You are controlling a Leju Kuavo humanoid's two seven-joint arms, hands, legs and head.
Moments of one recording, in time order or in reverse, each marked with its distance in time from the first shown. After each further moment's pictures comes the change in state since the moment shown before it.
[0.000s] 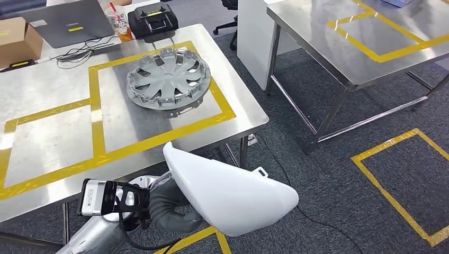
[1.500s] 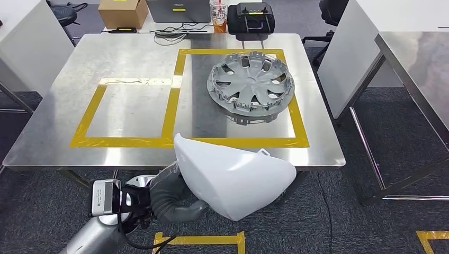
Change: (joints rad) left arm 0.037 -0.004 0.036 -0.027 -0.074 0.100 0.061; right arm 0.018 0.021 -0.018 -0.103 0.000 0.049 -0.003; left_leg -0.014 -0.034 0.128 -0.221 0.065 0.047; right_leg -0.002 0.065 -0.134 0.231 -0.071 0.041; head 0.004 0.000
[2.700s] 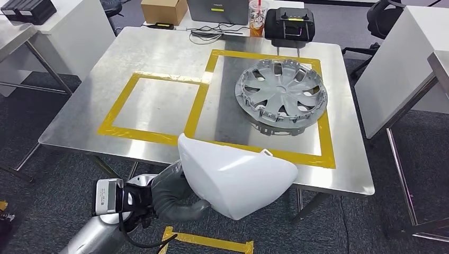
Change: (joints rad) left arm -0.004 0.002 0.001 0.005 -0.004 0.000 0.008; right arm -0.009 -0.034 0.009 0.038 0.000 -0.053 -0.020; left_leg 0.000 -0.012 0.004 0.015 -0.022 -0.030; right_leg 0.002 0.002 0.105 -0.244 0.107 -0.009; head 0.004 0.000
